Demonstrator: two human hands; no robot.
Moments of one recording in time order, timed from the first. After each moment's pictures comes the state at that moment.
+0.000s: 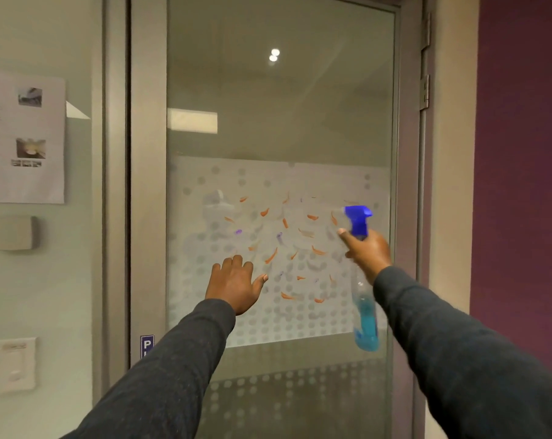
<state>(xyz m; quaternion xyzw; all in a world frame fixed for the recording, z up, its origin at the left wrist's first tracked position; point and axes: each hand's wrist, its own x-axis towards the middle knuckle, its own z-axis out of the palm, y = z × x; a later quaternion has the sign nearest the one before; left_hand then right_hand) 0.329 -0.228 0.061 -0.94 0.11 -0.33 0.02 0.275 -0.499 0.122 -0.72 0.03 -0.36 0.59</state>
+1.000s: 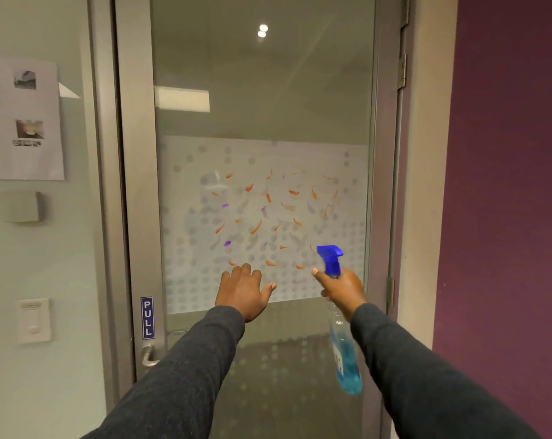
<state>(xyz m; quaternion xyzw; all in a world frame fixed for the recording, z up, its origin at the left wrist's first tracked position) 0.242 -0.278 -0.005 -0.95 0.13 -0.27 0.02 0.204 -0.499 -0.002 -0.76 0.04 -0.25 0.60</state>
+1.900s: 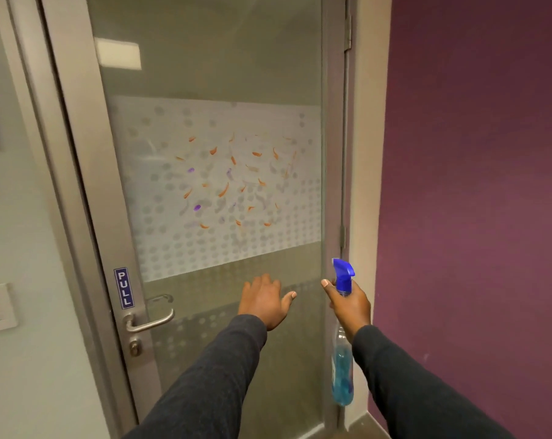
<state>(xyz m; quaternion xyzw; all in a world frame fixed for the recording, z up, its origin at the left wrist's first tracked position) 0.155 -0.307 -0.093 -0.94 0.28 -0.17 -0.02 0.072 -0.479 -0.124 -0.69 0.19 -0.33 0.61</state>
